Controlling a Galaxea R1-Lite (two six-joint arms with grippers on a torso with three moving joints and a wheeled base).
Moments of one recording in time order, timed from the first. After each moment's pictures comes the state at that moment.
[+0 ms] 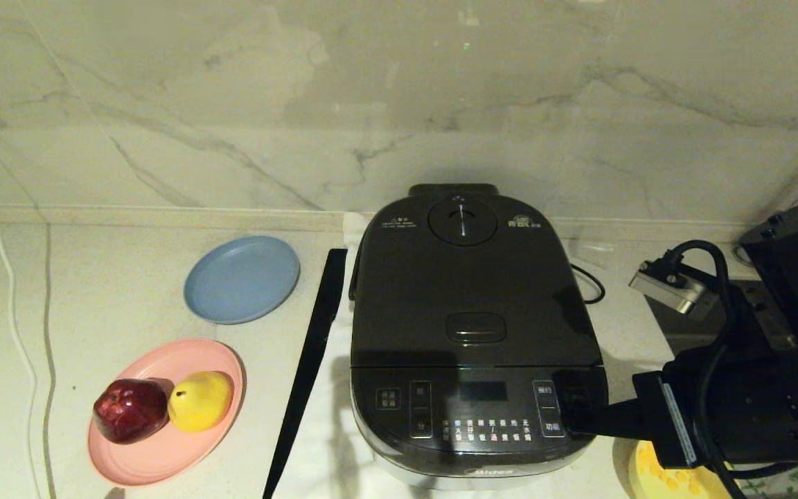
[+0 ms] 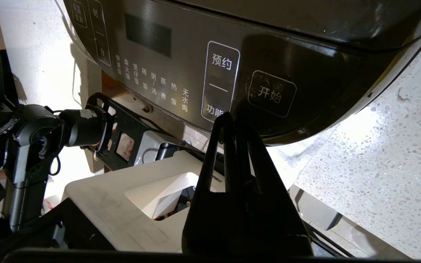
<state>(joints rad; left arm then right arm) 0.00 0.00 0.00 -0.02 -0.02 0.05 0.70 1.39 -1.03 0.37 0.21 0.56</state>
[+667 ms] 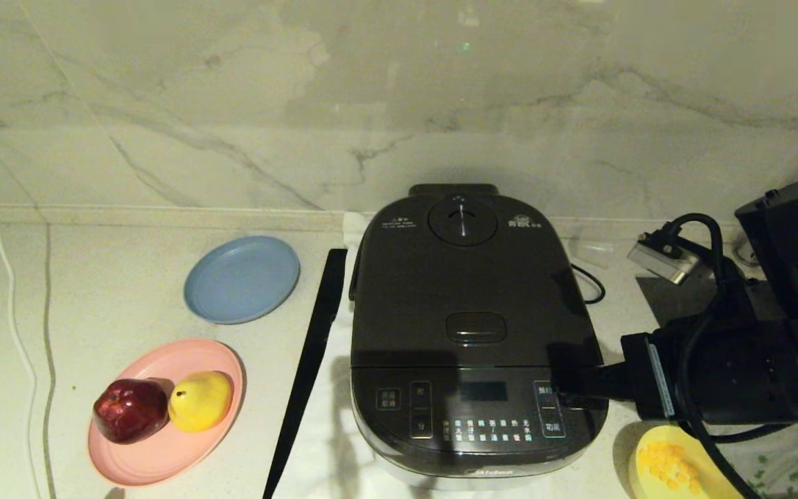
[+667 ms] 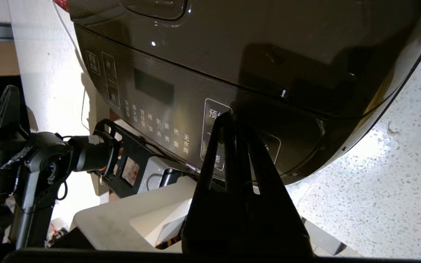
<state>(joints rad) 0.00 0.00 0.00 -0.02 -0.02 0.05 0.66 1.42 -1.05 0.30 0.22 0.56</state>
